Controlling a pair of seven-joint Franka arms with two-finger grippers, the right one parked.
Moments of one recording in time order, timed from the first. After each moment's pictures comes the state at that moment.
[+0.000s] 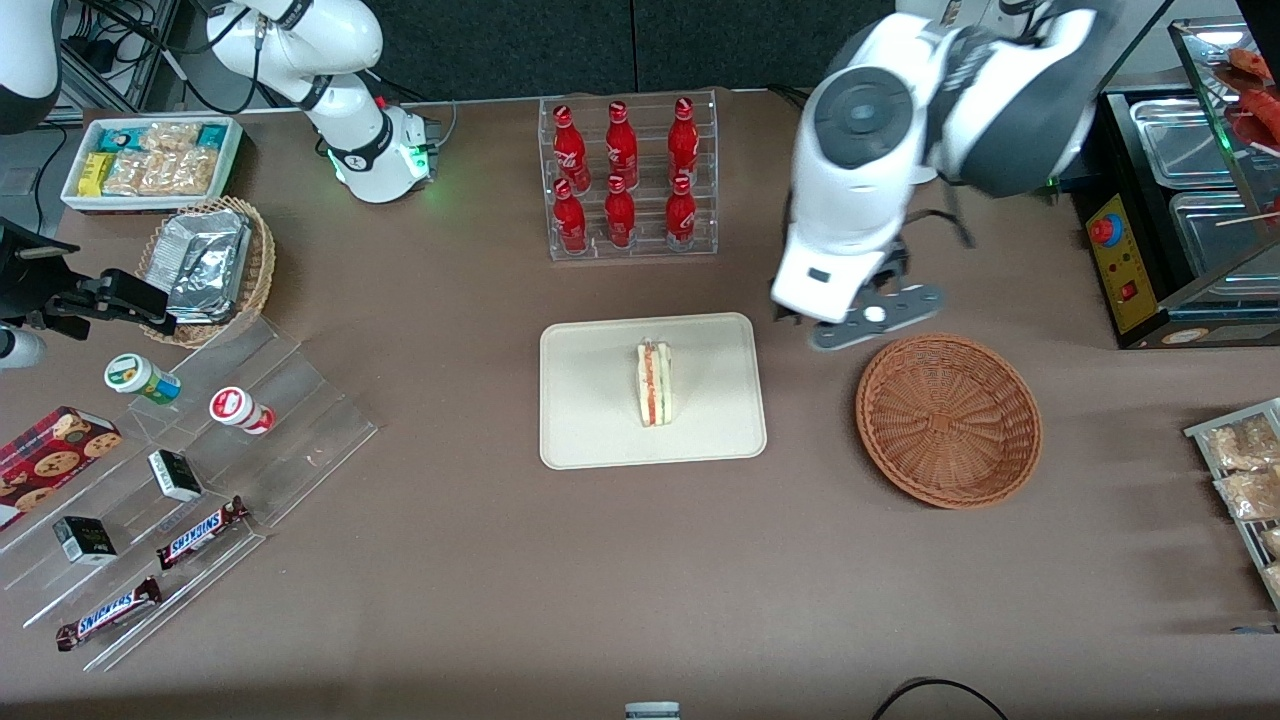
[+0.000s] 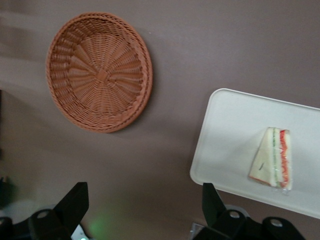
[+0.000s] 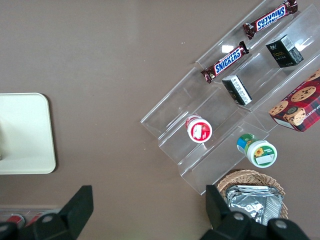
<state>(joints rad) -0.42 0.21 -0.13 -1.46 0.13 1.50 -0.81</state>
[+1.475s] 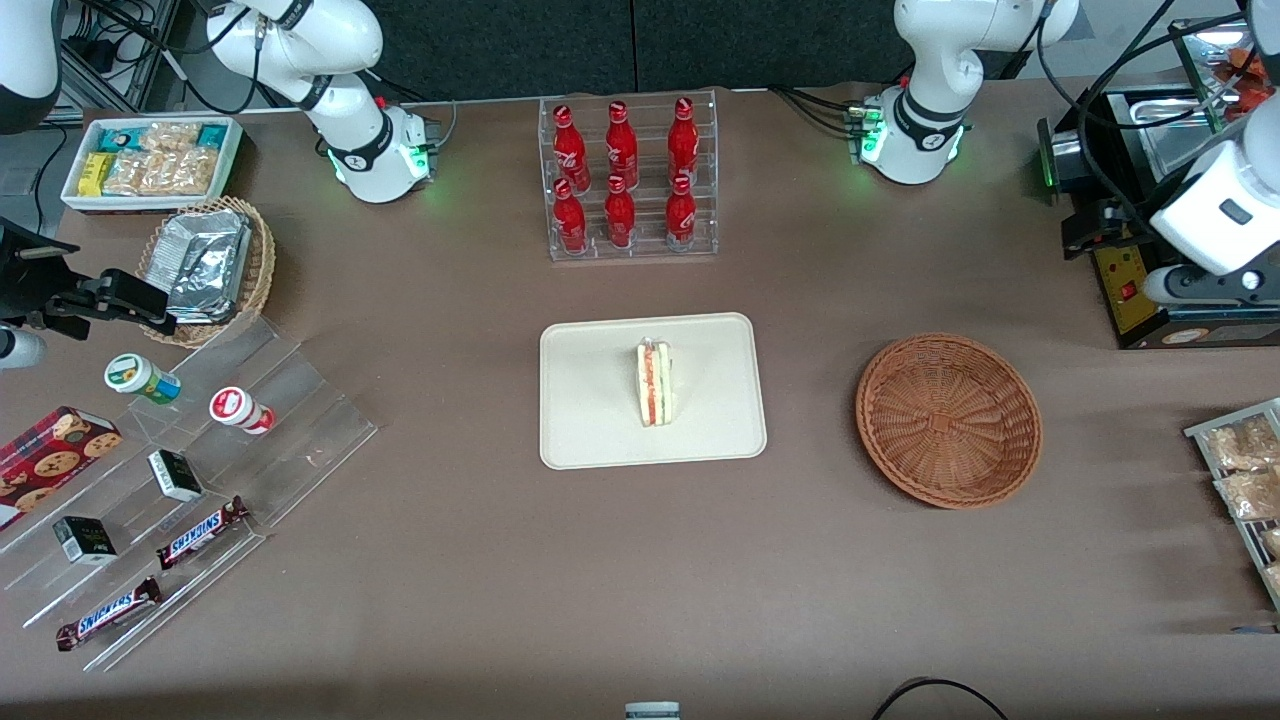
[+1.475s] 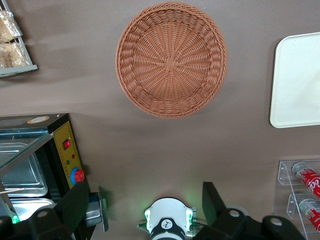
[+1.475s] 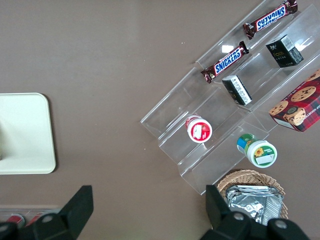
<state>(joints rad) -0.12 0.04 0.05 -1.46 0.06 1.29 0.00</state>
